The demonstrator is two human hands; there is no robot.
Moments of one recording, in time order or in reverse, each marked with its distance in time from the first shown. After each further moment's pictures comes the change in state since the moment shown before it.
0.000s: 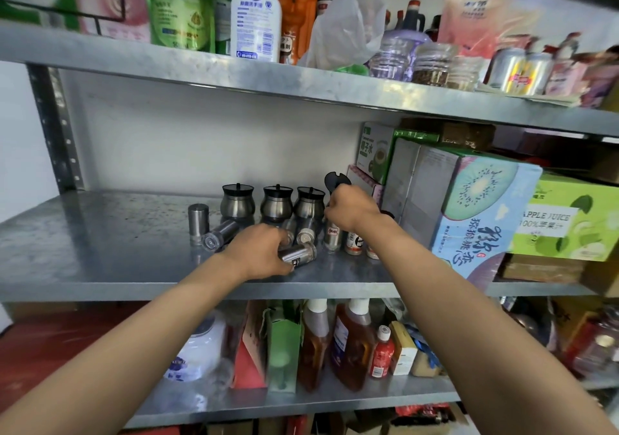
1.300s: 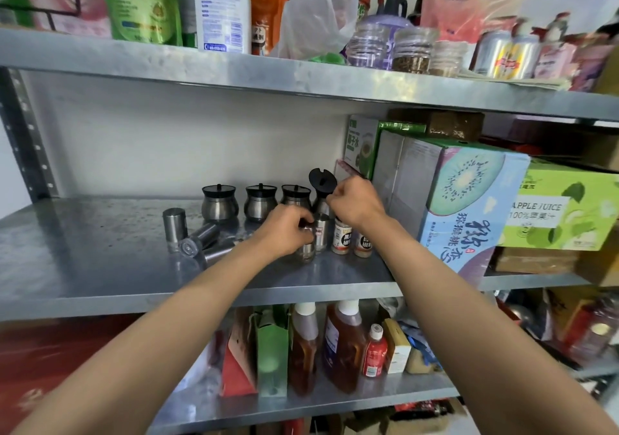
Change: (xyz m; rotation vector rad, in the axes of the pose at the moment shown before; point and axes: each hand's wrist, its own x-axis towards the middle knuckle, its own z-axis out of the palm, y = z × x) left_hand 0.065 0.052 0.011 -0.408 0.137 -0.036; right_hand -0.002 0.035 -0.008 0.341 0.143 0.136
